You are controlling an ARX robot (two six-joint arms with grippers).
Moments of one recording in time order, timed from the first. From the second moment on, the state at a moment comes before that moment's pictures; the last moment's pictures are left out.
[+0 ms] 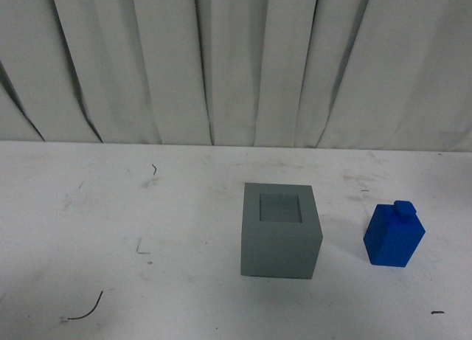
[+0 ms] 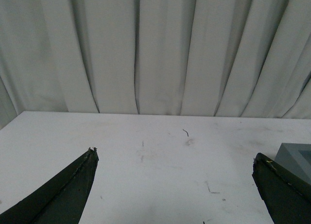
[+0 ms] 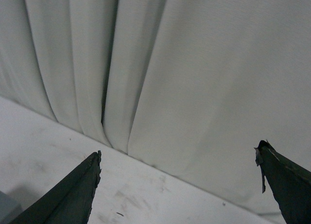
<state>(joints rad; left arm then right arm) 0.00 0.01 0.01 0.00 0.00 0.00 -0.25 1.54 0.79 0.69 -0.59 -0.28</state>
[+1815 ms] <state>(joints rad) 0.00 0.01 0.01 0.00 0.00 0.00 -0.06 2.18 1.57 -0.85 -0.41 -1.59</state>
